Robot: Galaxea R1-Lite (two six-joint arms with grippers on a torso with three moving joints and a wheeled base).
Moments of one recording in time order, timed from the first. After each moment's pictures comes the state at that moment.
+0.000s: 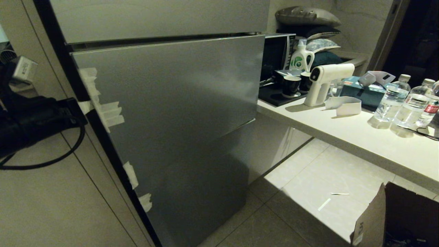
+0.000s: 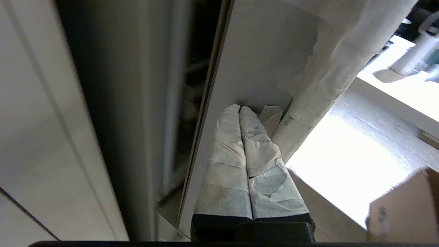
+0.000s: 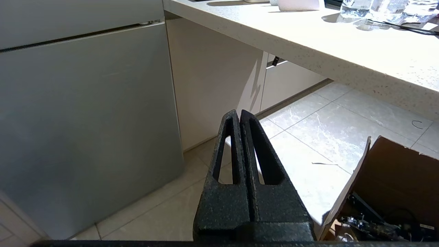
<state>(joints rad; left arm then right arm) 0.04 1.46 -0.86 -0.55 -0.29 -0.11 0.00 0.00 0.00 -0.08 0.00 0.00</state>
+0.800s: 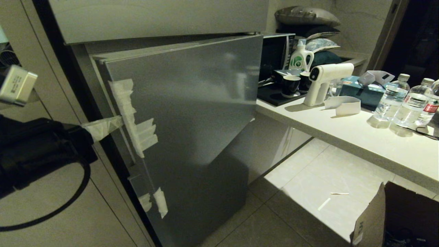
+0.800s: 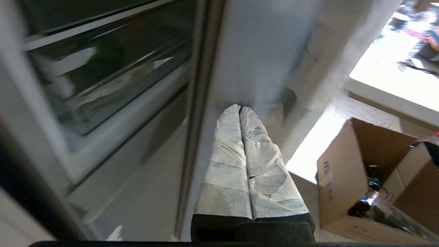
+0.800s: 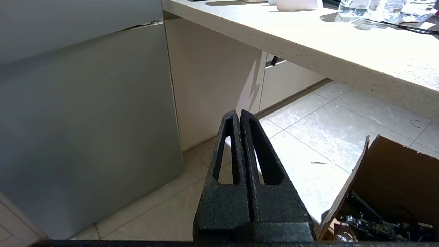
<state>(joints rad) -0.24 1.22 -0.65 -0.55 -0.20 -0.10 0.00 0.00 0.00 -0.08 0.00 0.00</state>
